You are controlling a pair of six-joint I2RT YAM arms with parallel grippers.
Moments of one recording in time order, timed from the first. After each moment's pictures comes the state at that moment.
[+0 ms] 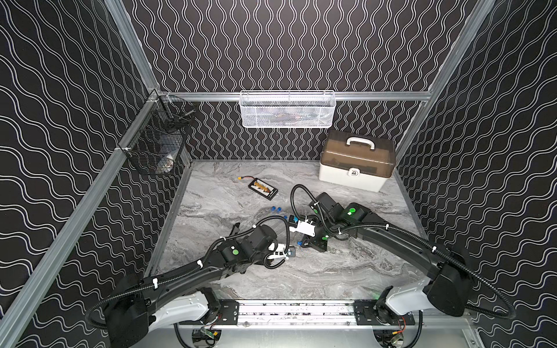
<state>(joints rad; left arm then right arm) -0.85 1.09 0.69 -0.47 -0.19 0.84 0.82 1.46 1.20 -0.89 -0.32 -0.46</state>
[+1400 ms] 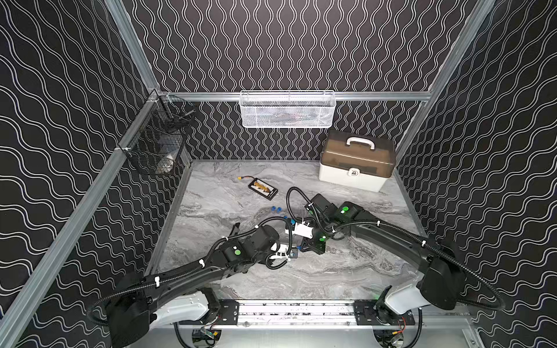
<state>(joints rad) -0.88 1.11 0.70 -0.45 -0.22 0.89 0.82 1.52 1.23 -0.94 -0.35 -0.45</state>
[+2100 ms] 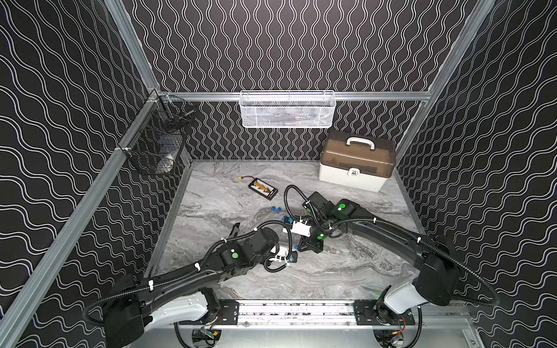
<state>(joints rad) -0.92 1.05 0.70 -0.45 -0.29 1.00 0.82 1.56 1.29 -0.97 -0.40 -0.44</state>
